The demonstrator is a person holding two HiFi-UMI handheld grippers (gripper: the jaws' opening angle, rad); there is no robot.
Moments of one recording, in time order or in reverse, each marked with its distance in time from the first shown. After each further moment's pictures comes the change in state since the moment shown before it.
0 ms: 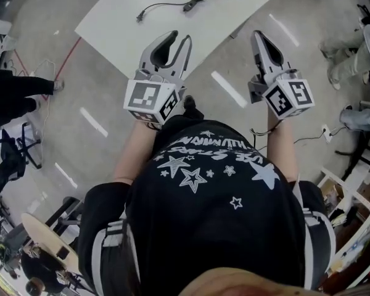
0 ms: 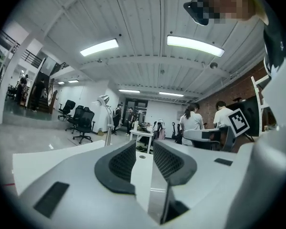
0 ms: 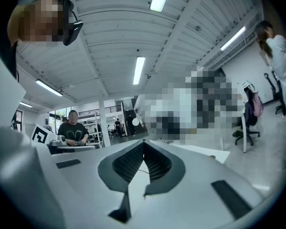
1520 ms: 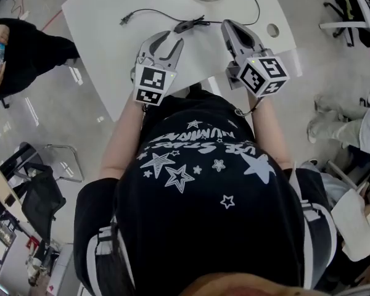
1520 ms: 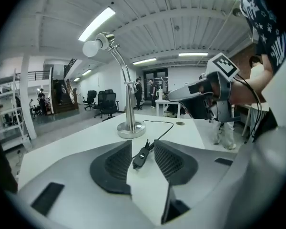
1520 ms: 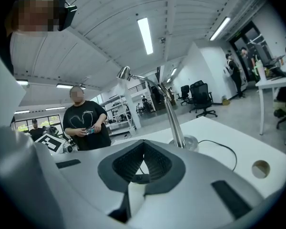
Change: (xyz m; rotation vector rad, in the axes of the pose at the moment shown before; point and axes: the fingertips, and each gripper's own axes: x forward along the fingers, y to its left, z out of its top) left arm 0.175 0.103 -0.150 0.145 0.353 0.344; right arm 0.235 -0.124 -0.068 0.018 0.356 0.409
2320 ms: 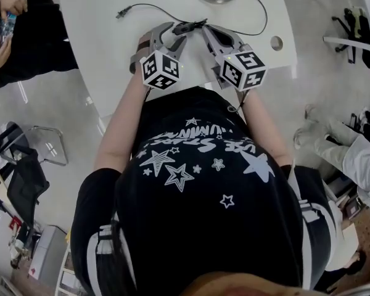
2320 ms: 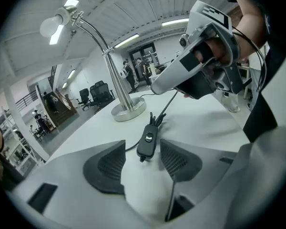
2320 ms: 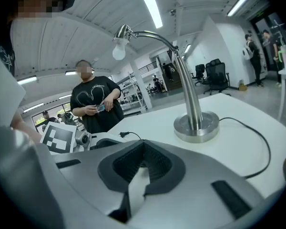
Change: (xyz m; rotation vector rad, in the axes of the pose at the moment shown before) left arm 0.084 0.016 -0.070 0.282 0.247 0.033; right arm 0.076 -0.012 -0.076 -0.050 0.277 0.155
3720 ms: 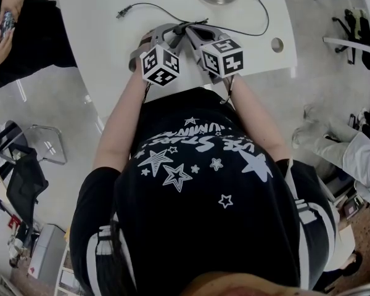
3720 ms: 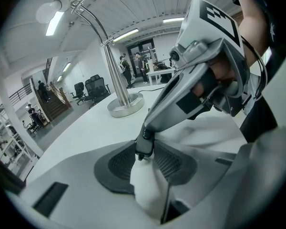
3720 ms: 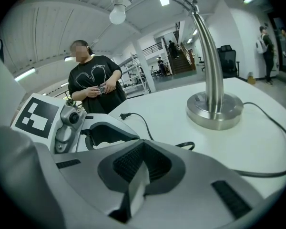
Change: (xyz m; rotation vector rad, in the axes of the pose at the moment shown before) left arm 0.010 0.001 -0.008 -0.029 0.052 -0.070; right arm 0.059 0.012 -0.041 -0.042 0.225 0.037
